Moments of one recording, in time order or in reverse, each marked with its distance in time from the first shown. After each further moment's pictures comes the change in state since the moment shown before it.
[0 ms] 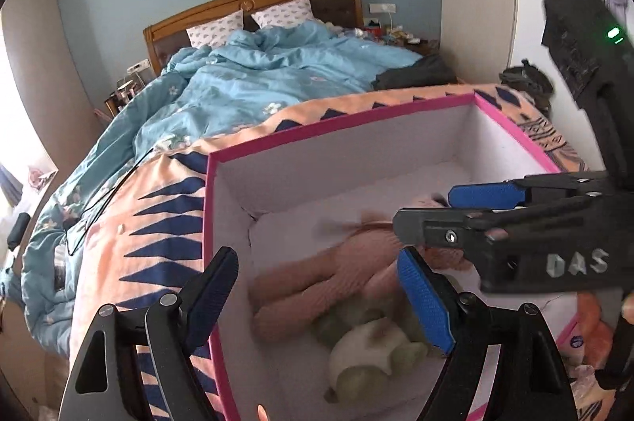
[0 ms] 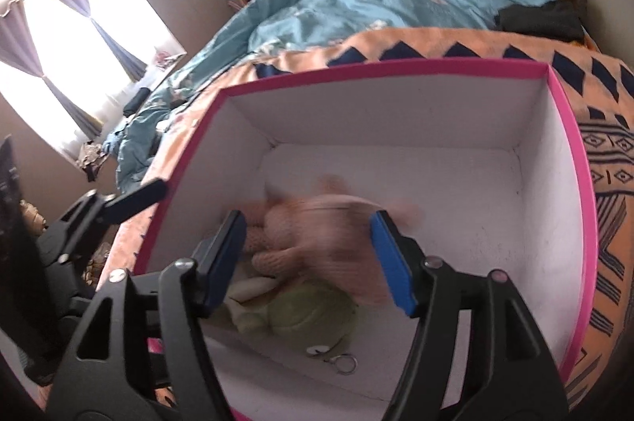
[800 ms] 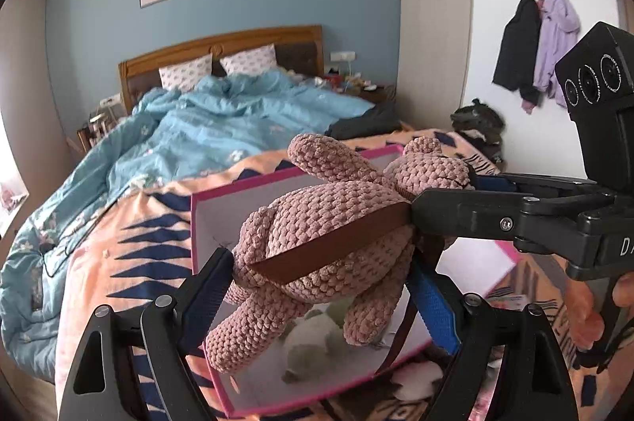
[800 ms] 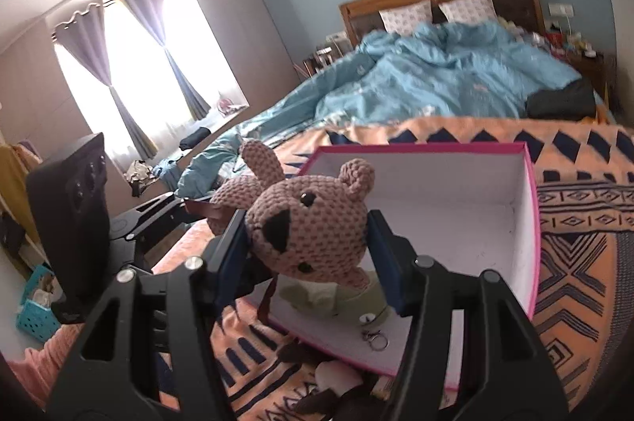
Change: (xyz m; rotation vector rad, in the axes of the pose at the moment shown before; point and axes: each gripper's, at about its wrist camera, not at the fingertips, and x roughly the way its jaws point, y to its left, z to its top) left arm -0.066 -0.005 -0.007 0.015 -0.155 -0.152; right arm -0.112 0.035 -0.040 -0.159 -0.265 0.184
